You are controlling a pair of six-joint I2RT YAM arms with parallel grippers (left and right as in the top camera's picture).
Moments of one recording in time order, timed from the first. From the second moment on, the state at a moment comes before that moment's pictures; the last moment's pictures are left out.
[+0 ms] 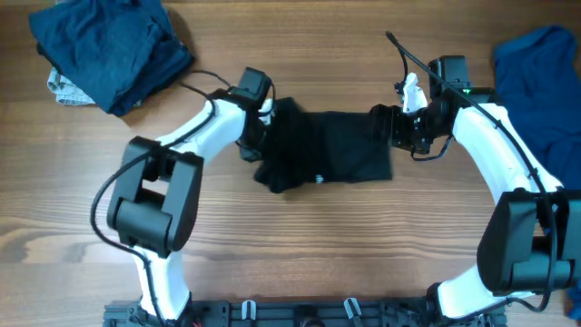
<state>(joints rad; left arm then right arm) -0.36 2.04 1.34 -0.73 0.34 -0.53 0.03 1.74 1.21 -0.83 -0.51 0.15</state>
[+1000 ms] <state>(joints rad) -0.35 1.88 1.54 -1.05 -0.04 -0.42 0.20 1.83 1.21 -0.69 -0.47 0.29</state>
